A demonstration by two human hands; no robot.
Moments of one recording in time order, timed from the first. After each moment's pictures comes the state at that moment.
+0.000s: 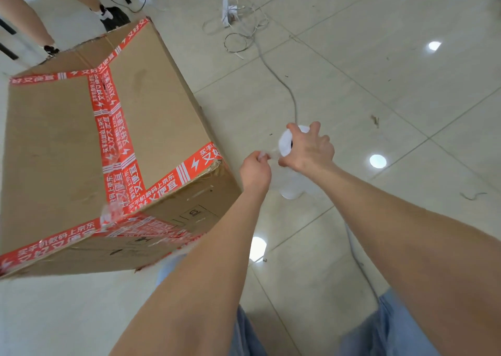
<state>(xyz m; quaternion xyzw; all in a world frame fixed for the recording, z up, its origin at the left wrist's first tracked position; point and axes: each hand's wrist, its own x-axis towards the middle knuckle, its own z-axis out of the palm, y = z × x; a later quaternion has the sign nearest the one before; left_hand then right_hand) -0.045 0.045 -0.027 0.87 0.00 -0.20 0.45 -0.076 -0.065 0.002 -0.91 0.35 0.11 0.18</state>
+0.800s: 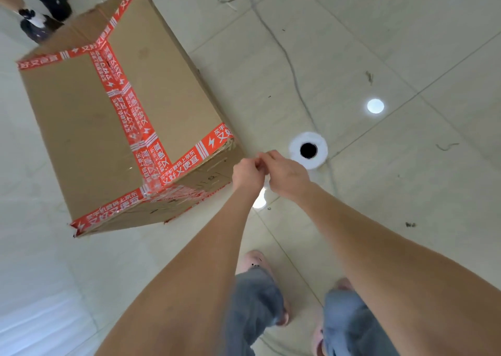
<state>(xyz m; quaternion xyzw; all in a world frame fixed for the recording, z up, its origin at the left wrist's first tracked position) -0.098 0.113 0.077 0.91 -0.06 -0.31 0.27 -0.153 0.028 0.064 -0.93 0.14 0.17 0.29</state>
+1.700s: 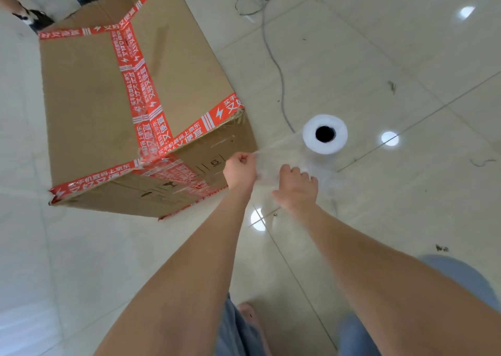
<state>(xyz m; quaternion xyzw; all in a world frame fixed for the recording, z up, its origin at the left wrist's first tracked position) -0.109 0.159 -0.011 0.86 0.10 -0.19 0.47 -0.186 0.075 -0.038 -0.93 0.29 0.18 0.16</state>
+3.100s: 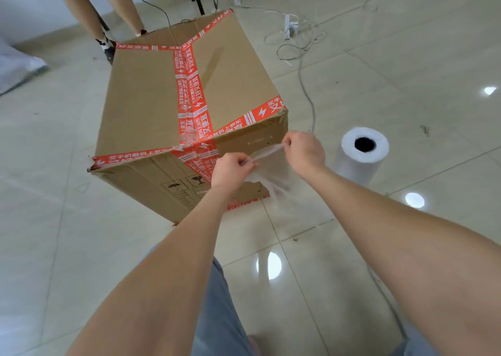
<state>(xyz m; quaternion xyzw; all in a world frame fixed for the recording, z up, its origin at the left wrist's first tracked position) -0.071 0.254 -0.026 0.92 -0.11 -0.10 0.36 -0.109 0.087 -0.004 -0.94 0.22 -0.04 0.25</state>
